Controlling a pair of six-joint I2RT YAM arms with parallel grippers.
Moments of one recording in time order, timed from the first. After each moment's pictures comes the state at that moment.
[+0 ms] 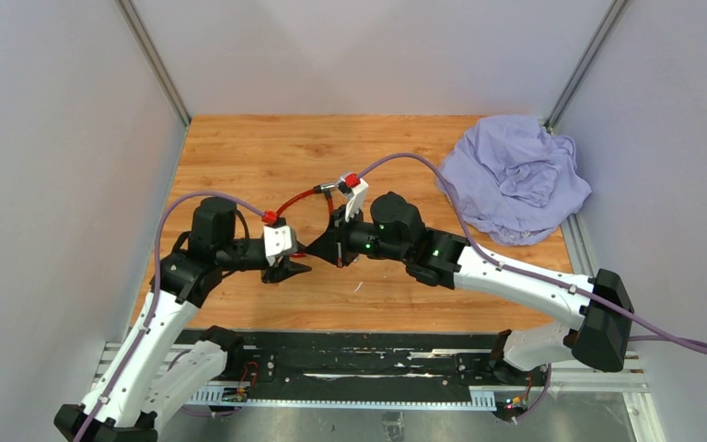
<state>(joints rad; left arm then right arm) -0.35 0.75 0.85 -0.68 0.88 0.65 1.09 1.35 1.11 0.00 -0.16 0.53</state>
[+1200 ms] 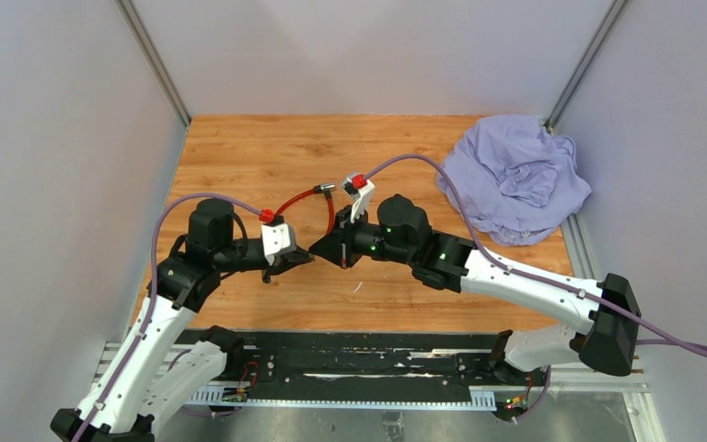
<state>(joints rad) -0.38 0.72 0.84 -0.62 0.85 0.56 1.10 1.30 1.08 0.01 -0.13 0.54</state>
